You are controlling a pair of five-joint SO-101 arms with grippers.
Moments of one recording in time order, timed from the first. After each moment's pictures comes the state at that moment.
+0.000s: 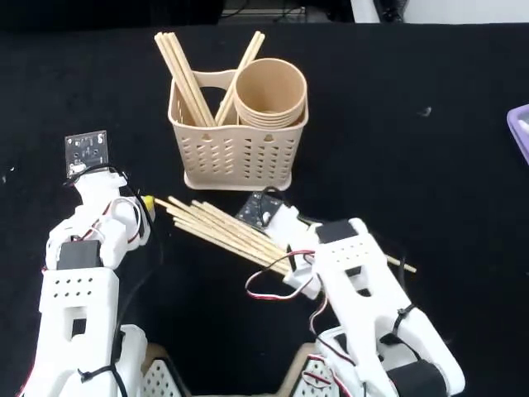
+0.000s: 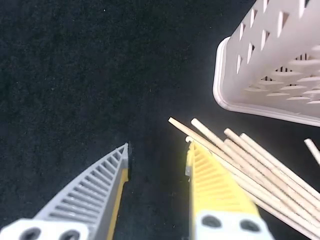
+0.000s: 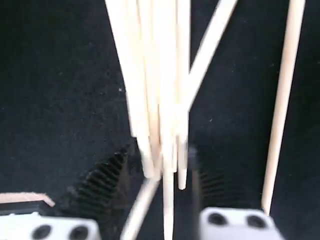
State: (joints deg) left arm -9.7 -55.1 64.3 46.3 2.9; right arm -15.8 -30.7 64.6 60.8 40.5
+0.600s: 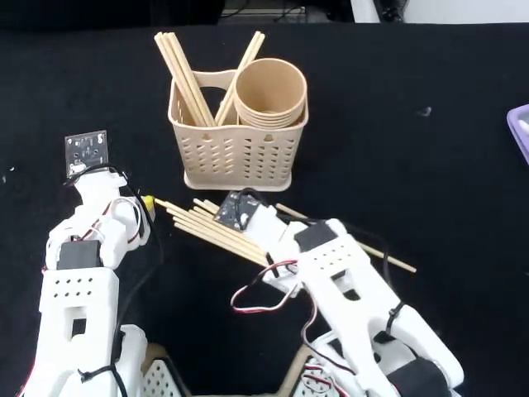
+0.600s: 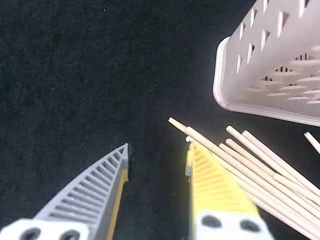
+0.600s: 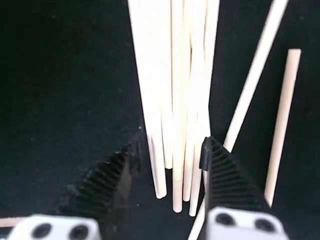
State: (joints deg) left arm -9.7 -55.1 64.3 46.3 2.9; right arm -25.2 -29.9 62.7 58.3 33.5
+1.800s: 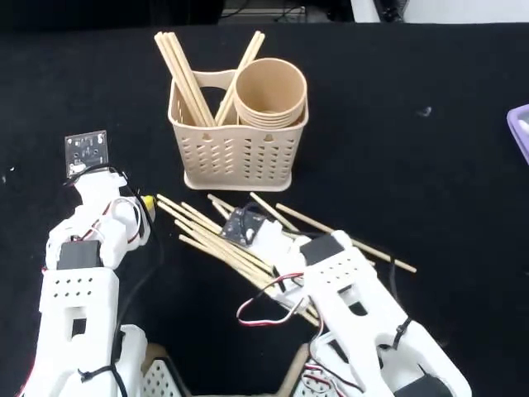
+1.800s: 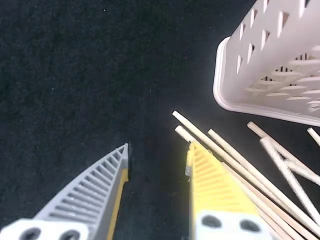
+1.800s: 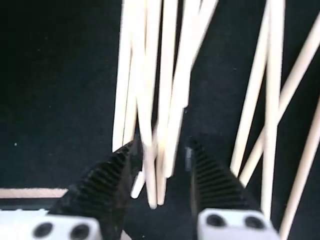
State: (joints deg) left arm -9.7 -55.1 64.3 46.3 2.8; right arm -25.2 -37.0 67.8 64.2 34.6
